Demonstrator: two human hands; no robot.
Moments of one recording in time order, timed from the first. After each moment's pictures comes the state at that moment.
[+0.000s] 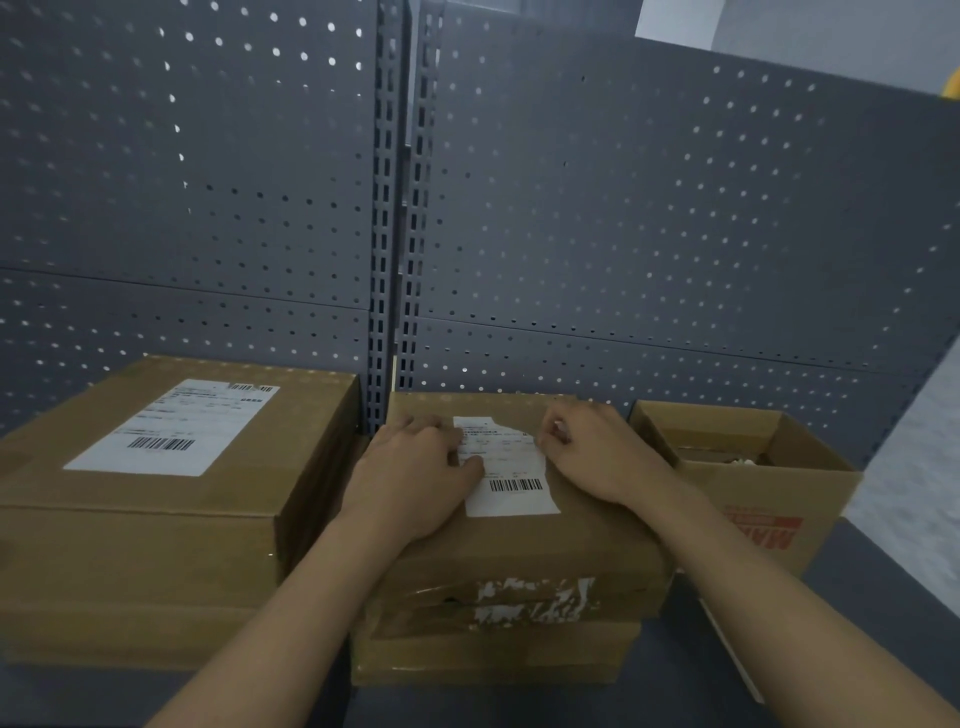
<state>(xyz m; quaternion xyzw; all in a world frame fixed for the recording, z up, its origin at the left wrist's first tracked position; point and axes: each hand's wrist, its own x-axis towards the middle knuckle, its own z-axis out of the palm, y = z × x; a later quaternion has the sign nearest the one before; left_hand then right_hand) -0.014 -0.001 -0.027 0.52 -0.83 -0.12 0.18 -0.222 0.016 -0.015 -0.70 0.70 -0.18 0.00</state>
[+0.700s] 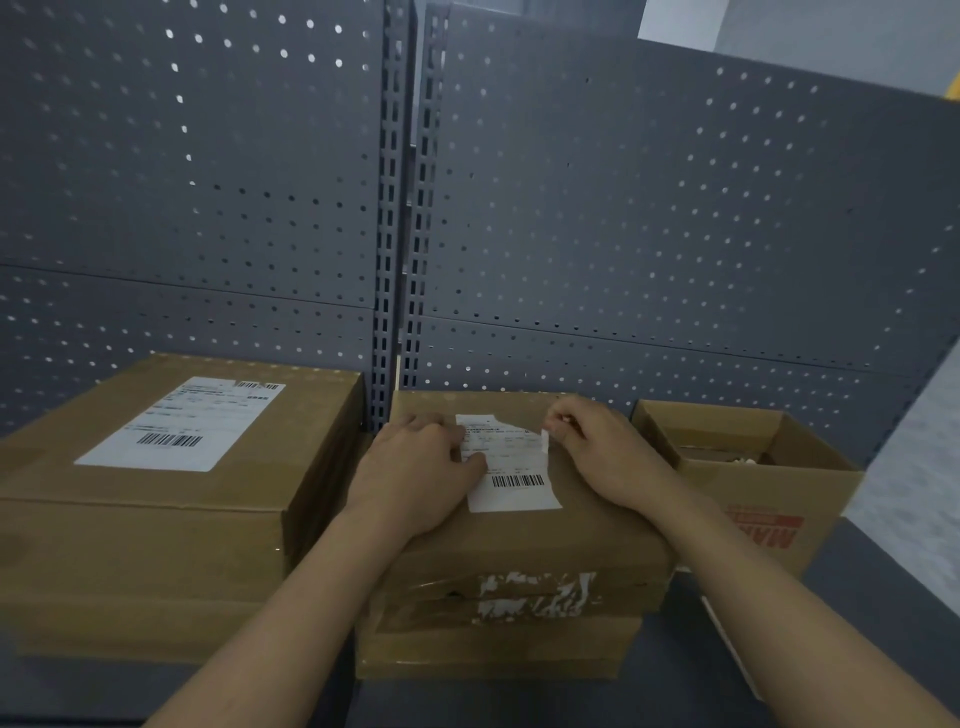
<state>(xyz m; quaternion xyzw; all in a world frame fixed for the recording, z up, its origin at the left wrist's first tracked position) -0.013 -0.001 -0.026 0.52 -0.83 -0.12 0.18 -0.222 0.025 -0.015 -0.70 0.67 -0.26 0.06</state>
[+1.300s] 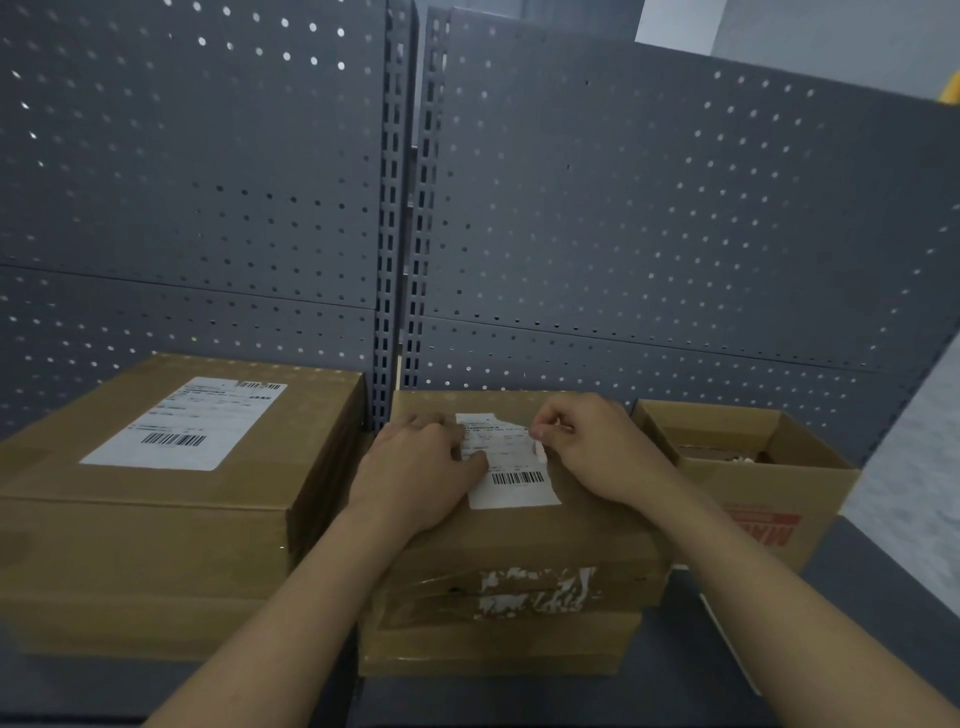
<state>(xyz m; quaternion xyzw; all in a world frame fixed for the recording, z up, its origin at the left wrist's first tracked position) -0.013 -0.001 -0.026 0.52 -0.83 -0.12 0.18 -0.200 0.037 0.002 -0.68 0.68 -0.25 0.05</state>
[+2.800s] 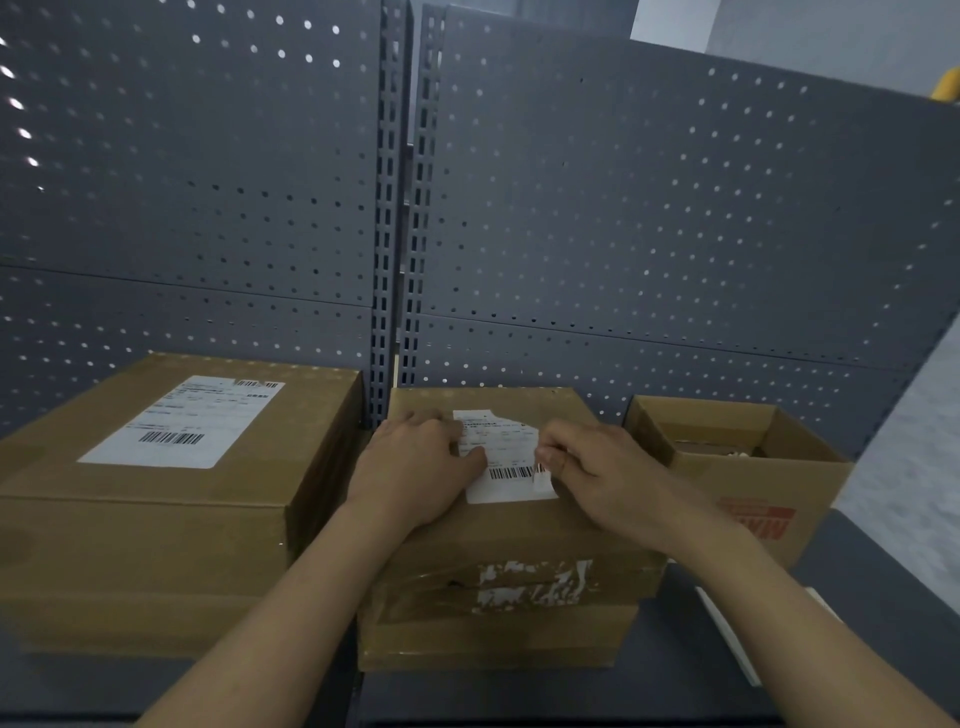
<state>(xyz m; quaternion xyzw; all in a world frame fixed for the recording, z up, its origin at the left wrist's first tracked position) -0.013 0.000 -0.025 0.52 -0.83 -0.13 0.18 -0.201 0.076 -0.001 -0.76 0.61 -0.21 0.06</state>
